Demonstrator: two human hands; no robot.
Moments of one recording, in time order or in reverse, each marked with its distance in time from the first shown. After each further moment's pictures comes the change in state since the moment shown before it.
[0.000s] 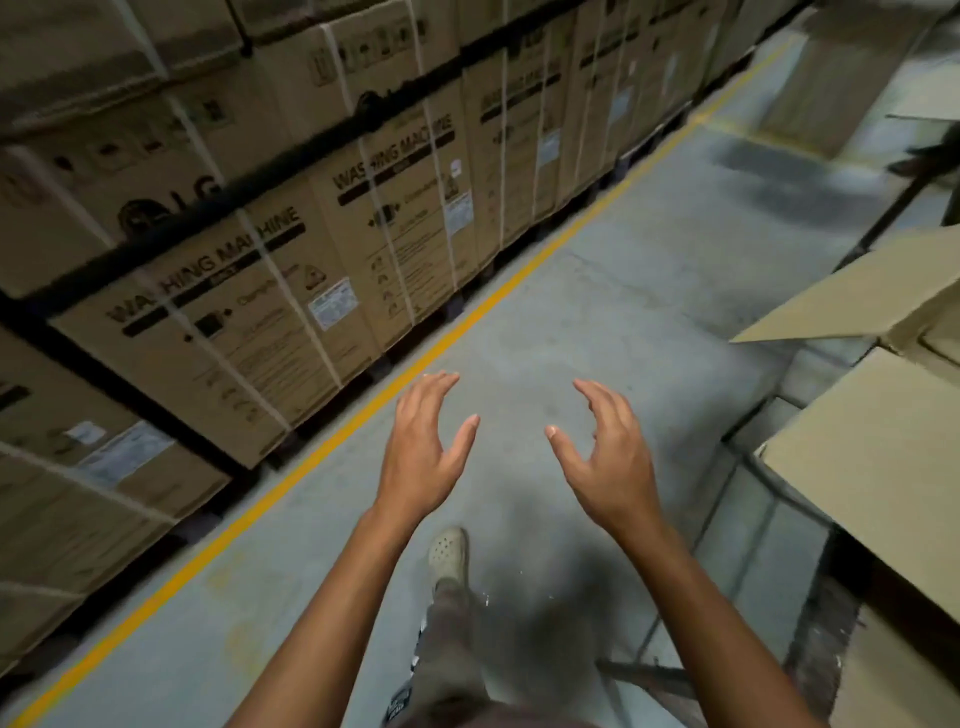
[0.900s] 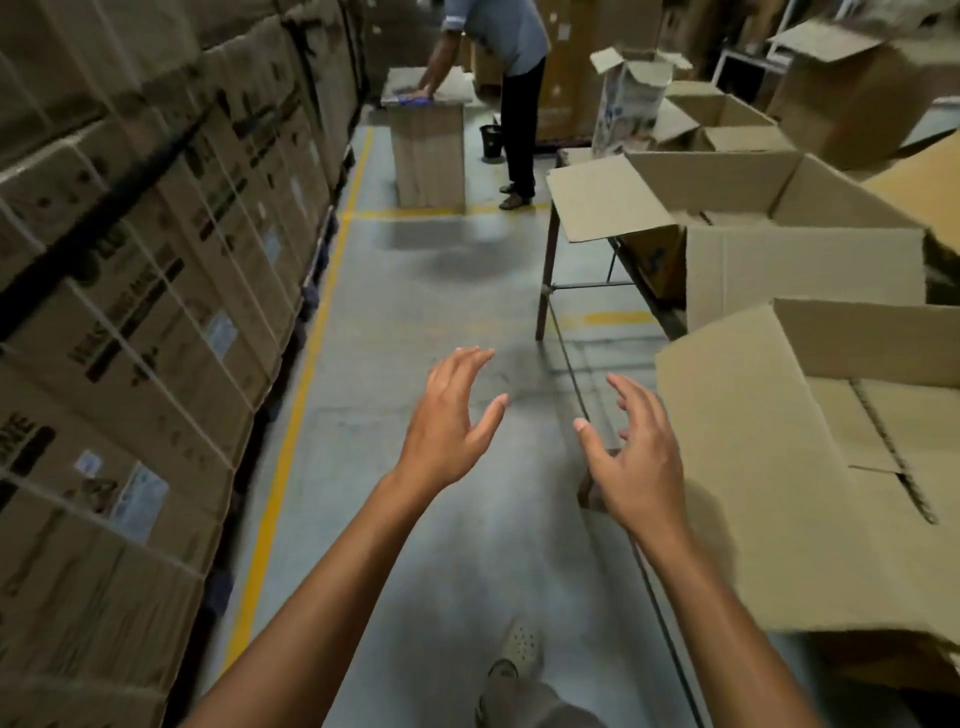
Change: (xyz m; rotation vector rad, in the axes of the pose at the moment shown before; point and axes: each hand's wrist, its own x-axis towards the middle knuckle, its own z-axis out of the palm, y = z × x) left_hand 0.541 0.134 0.278 -0.330 -0.489 0.777; right_hand 0.374 0.141 -0.106 -0.239 0.775 0.476
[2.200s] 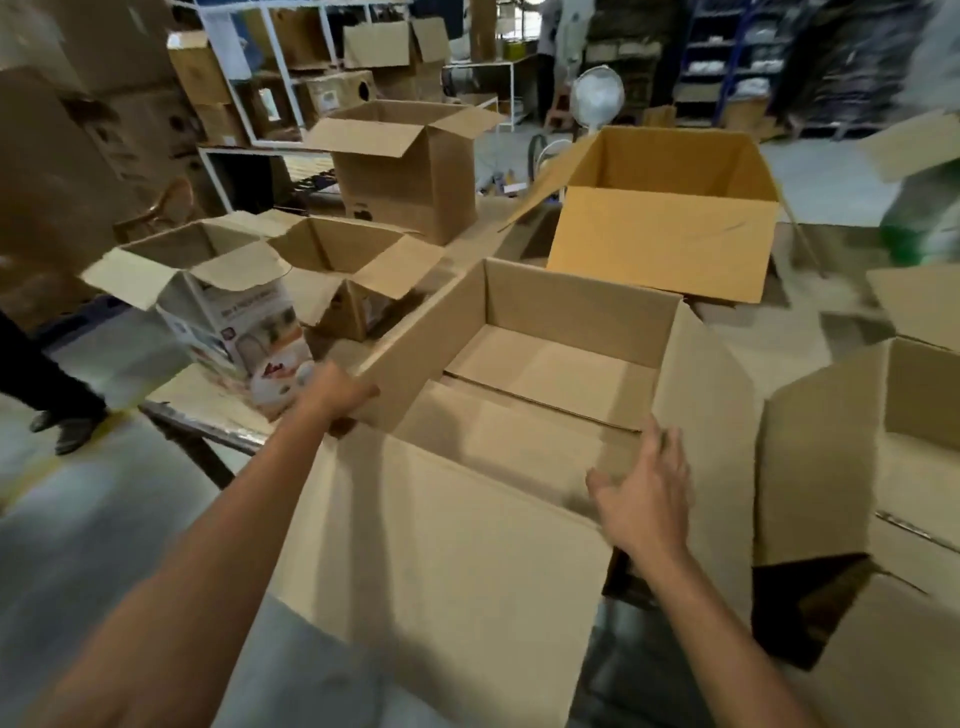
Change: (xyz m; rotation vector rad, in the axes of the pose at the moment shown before) left_hand 0.817 -0.075 0.389 0.039 -0.752 0.020; right_hand 0.520 0.199 0.035 -0.488 0.731 1.066
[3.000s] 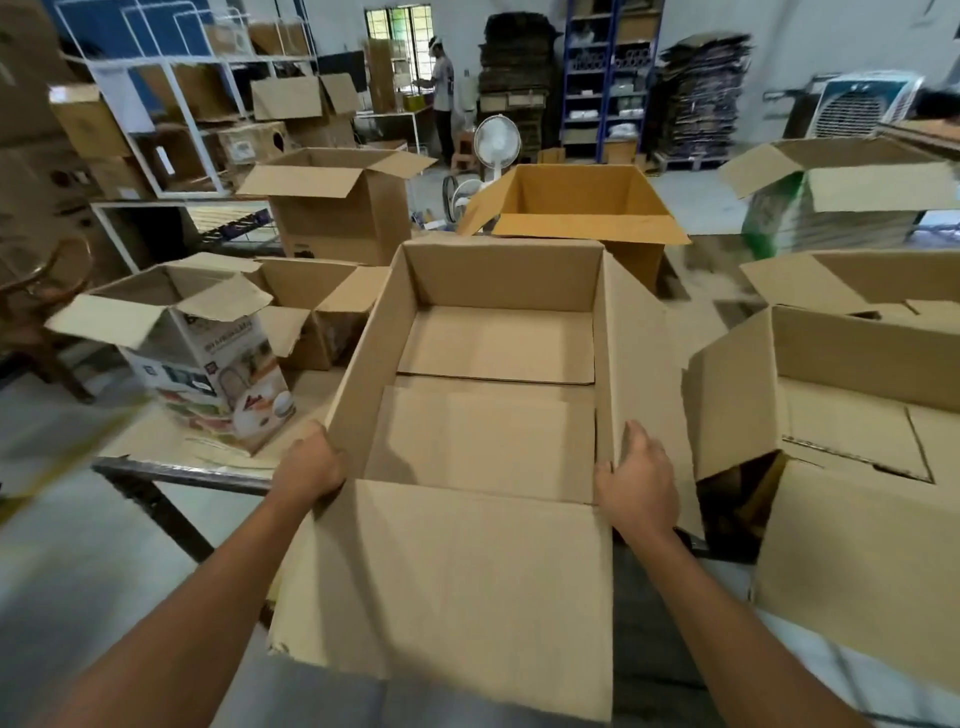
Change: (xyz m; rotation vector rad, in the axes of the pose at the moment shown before) left_hand 0.000 -0.089 0.013 0.189 -0.079 0.252; right_hand -0.063 -0.005 0.008 0.004 0.194 0.180
